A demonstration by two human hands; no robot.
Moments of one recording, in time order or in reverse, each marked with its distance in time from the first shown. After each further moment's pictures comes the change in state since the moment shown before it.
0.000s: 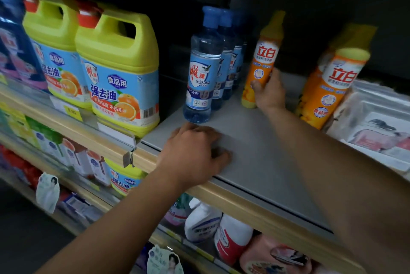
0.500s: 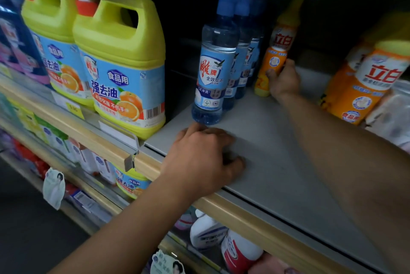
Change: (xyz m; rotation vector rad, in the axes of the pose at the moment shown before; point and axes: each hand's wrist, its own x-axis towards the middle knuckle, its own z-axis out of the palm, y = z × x) left_hand 0.003 -0.002 0.002 -0.014 0.006 -0.037; right_hand 0.055 0.012 0.024 -0.120 0.017 0.002
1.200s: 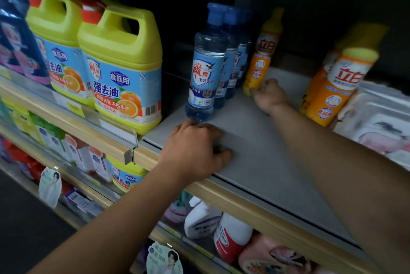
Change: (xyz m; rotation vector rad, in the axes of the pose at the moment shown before) left_hand 0.000 0.002 -0.001 -0.014 -0.003 -0.013; right_hand -0.050 -0.005 -0.031 -0.131 -0.233 0.128
